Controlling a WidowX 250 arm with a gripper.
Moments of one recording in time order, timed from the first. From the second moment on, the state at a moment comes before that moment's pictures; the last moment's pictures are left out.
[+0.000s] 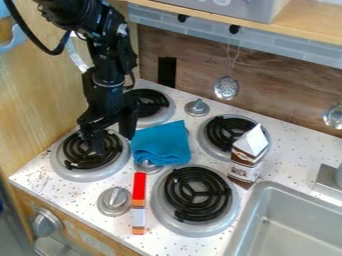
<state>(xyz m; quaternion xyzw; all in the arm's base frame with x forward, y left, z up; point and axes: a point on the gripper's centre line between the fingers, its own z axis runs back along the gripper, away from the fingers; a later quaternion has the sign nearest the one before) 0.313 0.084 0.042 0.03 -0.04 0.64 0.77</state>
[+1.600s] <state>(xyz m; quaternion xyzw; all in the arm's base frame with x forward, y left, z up) 0.321 -0.010 0.066 0.03 -0.02 0.34 0.94</state>
